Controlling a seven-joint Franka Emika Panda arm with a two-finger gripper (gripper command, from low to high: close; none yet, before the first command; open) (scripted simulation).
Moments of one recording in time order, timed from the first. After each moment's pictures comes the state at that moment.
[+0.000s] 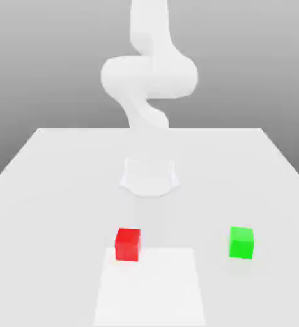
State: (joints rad) arm -0.01 -0.74 0.00 -2.37 -0.01 2.35 0.80
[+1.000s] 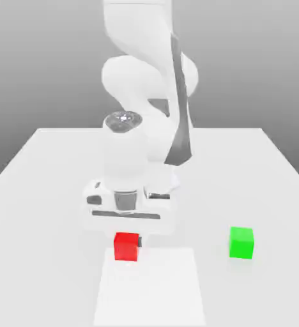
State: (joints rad) arm -0.12 0.17 -0.01 -2.93 0.03 3.10 0.71
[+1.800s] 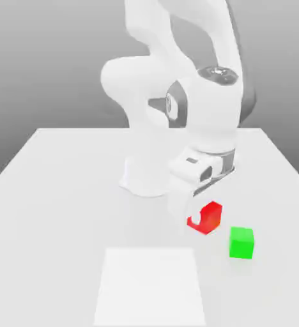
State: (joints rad) arm 0.32 -0.17 0.16 -2.87 0.06 2.70 0.16
